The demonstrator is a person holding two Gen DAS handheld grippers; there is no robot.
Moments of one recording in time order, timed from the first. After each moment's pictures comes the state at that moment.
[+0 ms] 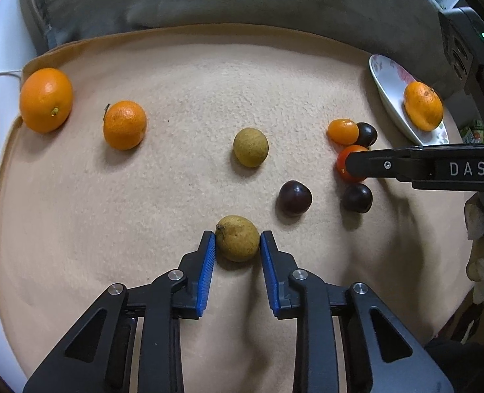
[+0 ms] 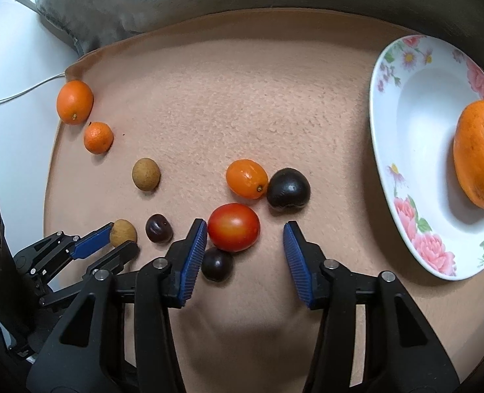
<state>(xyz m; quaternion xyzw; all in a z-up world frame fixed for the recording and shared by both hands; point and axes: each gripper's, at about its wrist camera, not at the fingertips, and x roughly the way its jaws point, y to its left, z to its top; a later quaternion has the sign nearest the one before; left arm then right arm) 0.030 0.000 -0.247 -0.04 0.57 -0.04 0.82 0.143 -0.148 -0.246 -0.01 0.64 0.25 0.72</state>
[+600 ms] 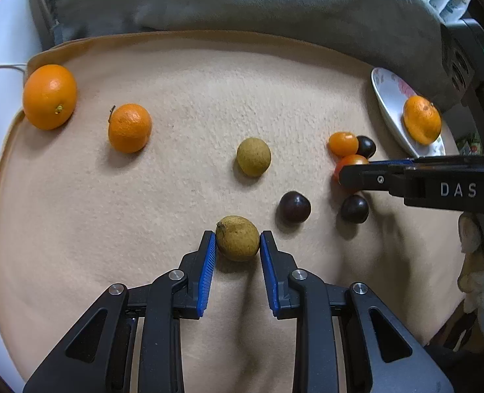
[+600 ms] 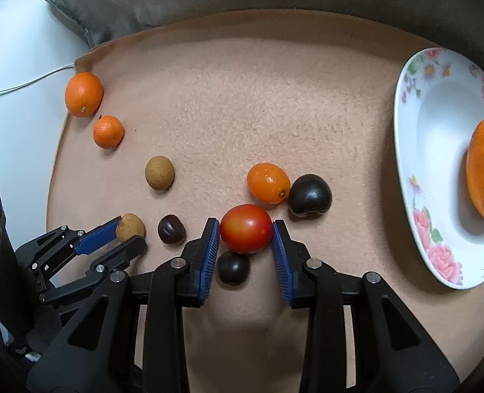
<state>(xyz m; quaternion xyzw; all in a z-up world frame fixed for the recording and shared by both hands) 0.025 0.005 -0.240 -0.07 0.56 -0.04 0.83 0.139 -0.143 -0.245 -0.02 0.63 0.27 0.73</state>
